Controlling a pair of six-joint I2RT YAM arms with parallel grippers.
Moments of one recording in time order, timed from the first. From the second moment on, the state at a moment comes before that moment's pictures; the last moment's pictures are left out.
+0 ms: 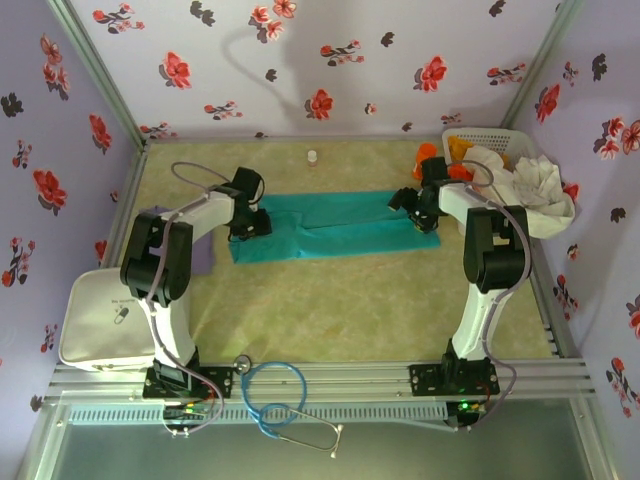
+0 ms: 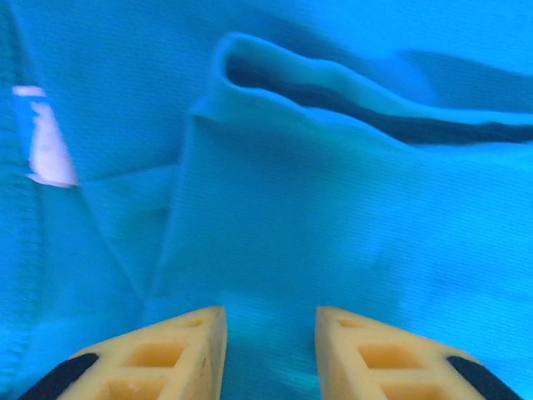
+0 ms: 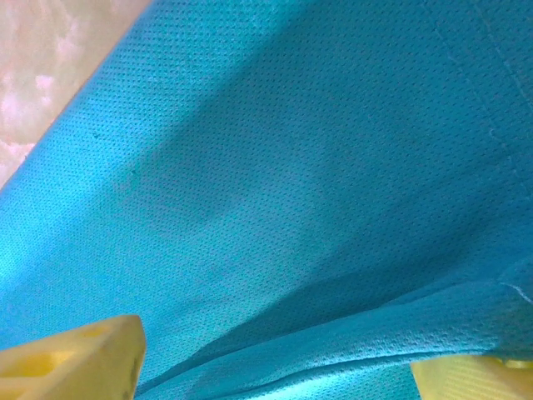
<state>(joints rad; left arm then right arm) -0.35 1.91 1.29 -0.62 0.06 -0.46 0.09 1.96 1.31 -0.51 -0.22 0.68</state>
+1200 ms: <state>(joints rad) -0.47 1.78 1.17 -0.67 0.03 -0.54 0.14 2.12 1.56 -0.66 0.02 0.50</state>
